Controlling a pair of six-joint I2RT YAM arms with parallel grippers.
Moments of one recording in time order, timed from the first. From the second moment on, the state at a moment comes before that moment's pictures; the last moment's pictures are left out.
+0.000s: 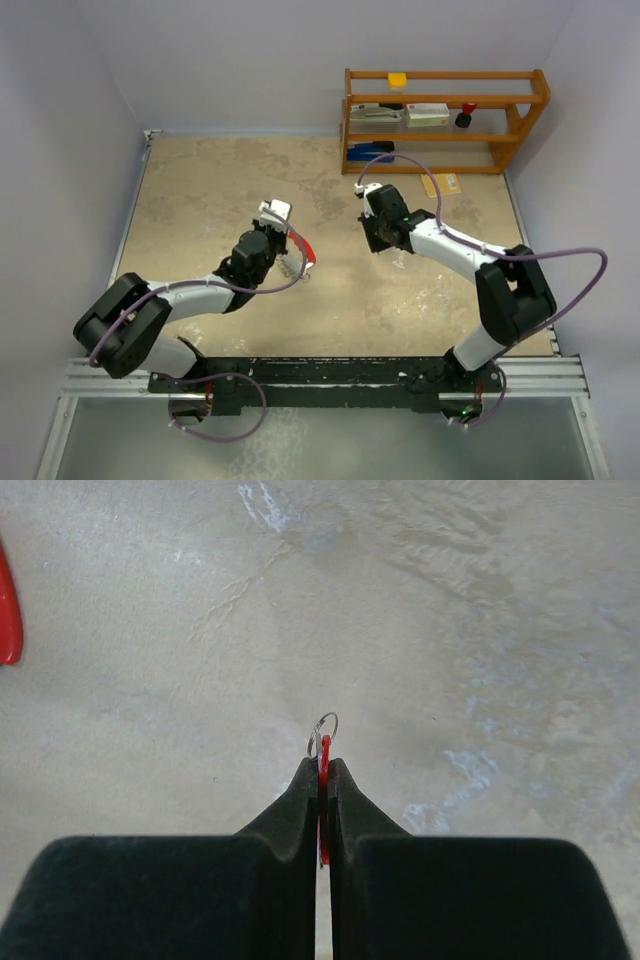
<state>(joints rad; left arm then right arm) -0.69 1.40 0.48 0.76 -0.39 0.03 0.53 1.58 1.03 -0.40 0.12 0.09</state>
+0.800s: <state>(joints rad) -0.54 1.49 0.42 0.83 -0.46 -0.21 0.53 1.78 1.01 -0.11 0.07 0.08</state>
